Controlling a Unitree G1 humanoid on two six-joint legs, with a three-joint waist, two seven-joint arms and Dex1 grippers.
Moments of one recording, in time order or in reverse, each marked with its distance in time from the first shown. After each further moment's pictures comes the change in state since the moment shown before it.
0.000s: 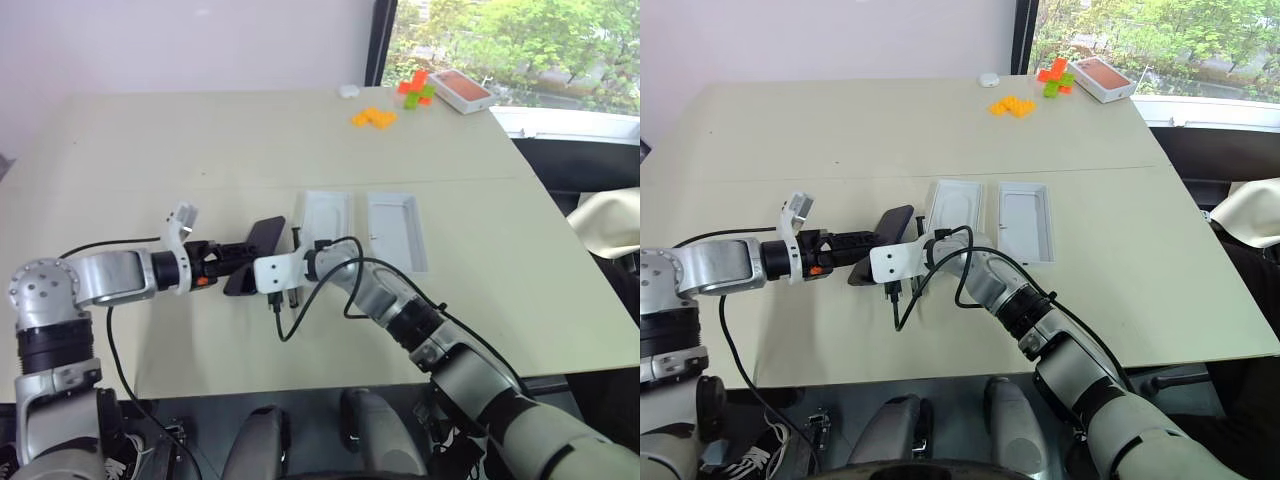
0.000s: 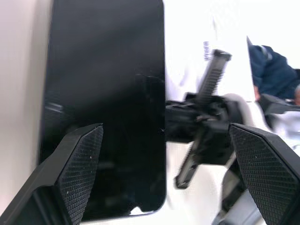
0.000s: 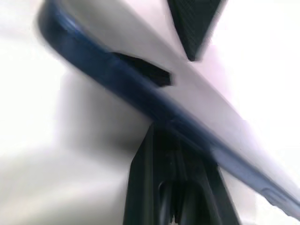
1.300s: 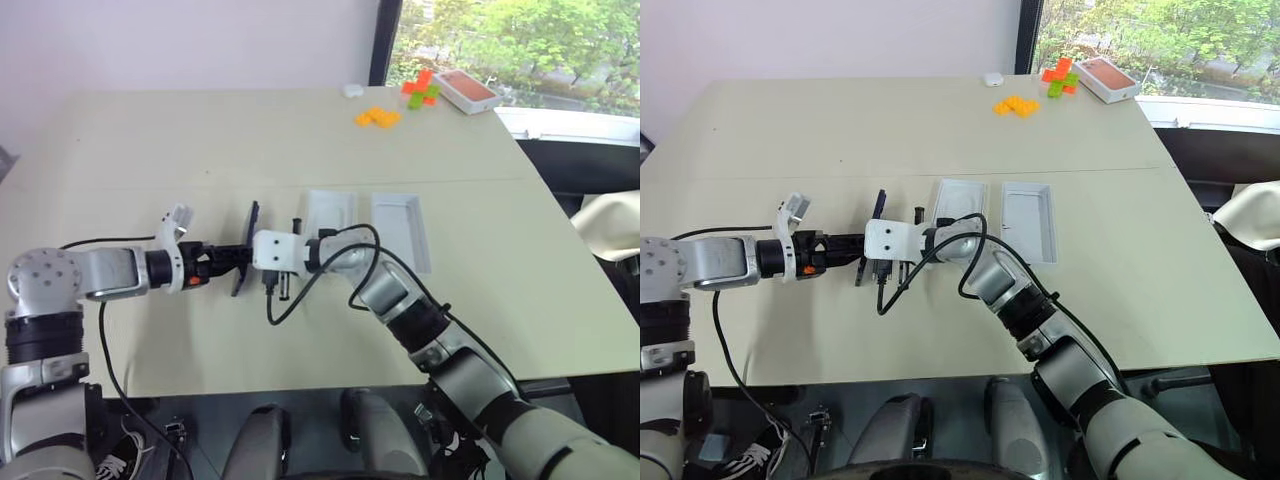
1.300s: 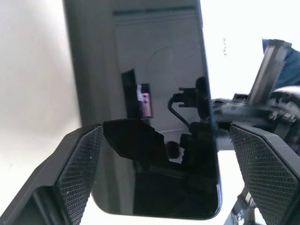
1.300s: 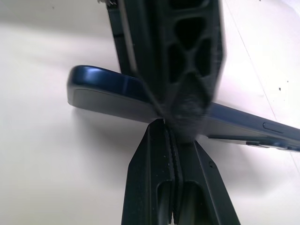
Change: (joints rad) left arm -0.054 0.047 -0.039 0.056 0.231 -0.001 -0.270; right arm 0.022 0.020 -0.087 -0.158 0.224 0.175 0.085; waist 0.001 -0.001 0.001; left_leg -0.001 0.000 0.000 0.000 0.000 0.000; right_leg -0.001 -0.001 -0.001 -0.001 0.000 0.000
